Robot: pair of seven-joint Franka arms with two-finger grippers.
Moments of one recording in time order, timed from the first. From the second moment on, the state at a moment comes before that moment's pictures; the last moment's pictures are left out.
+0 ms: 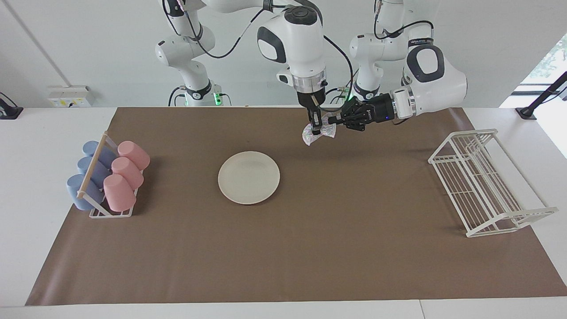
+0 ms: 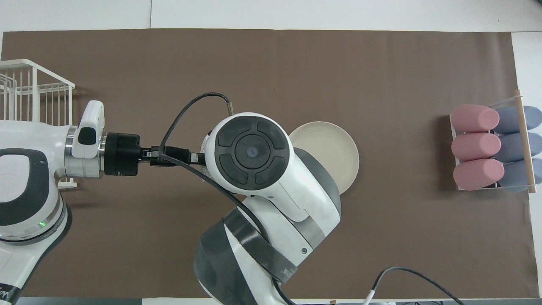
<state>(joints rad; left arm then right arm) -0.11 -0.11 -0.08 -2.15 -1.25 1.81 0.43 0.65 0.30 0.08 -1.45 0.07 1.94 2.23</state>
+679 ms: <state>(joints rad) -0.11 -0.11 -0.07 -2.15 -1.25 1.81 0.41 0.61 0.29 0.08 -1.46 0.07 1.94 2.12</state>
